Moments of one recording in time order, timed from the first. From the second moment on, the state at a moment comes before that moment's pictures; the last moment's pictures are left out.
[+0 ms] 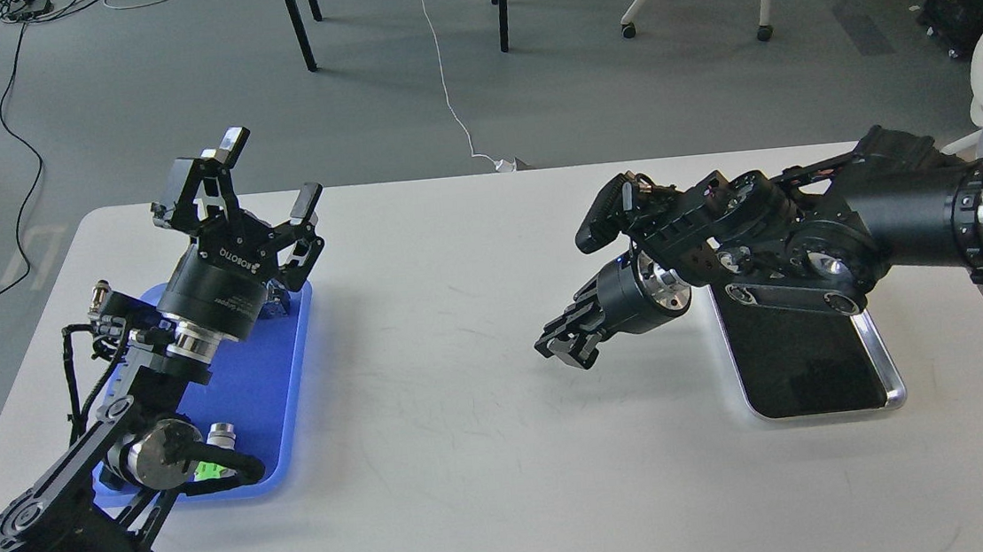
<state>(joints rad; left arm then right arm) -0.27 0.28 -1.11 -1.25 0.61 -0.34 -0.48 1.45 -0.13 -0.71 0.95 -1.26 0.13 0.49</state>
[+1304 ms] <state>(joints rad) -0.27 0.32 -1.10 -1.27 0.61 -0.34 -0.48 1.41 -0.22 -0.62 0.94 -1.05 0.04 0.49</state>
